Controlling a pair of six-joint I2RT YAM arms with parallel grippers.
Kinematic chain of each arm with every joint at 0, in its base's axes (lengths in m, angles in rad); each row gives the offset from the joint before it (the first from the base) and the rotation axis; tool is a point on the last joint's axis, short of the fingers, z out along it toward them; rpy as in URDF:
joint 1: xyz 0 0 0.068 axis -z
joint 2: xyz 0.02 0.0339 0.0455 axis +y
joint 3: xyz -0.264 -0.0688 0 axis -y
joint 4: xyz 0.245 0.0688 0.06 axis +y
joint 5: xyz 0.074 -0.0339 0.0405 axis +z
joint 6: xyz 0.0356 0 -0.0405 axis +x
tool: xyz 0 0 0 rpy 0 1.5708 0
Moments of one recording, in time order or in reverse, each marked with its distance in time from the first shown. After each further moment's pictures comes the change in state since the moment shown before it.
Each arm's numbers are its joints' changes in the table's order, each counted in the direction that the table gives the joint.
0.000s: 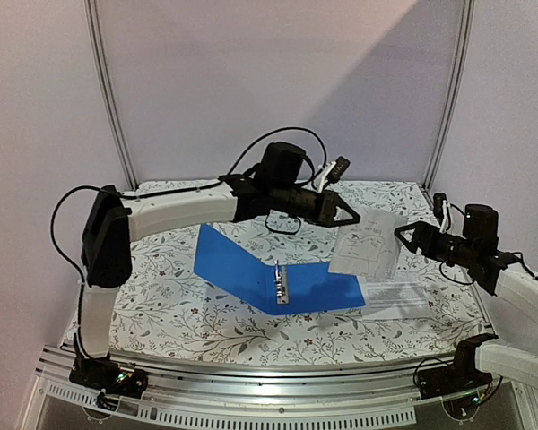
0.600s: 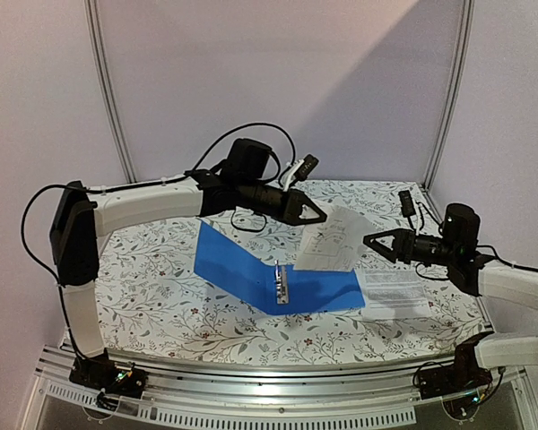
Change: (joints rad) left arm -0.096 -0.204 -0.240 0.069 -0.028 0.137; right arm -0.183 0.186 -0.061 -0.493 0.404 0.082
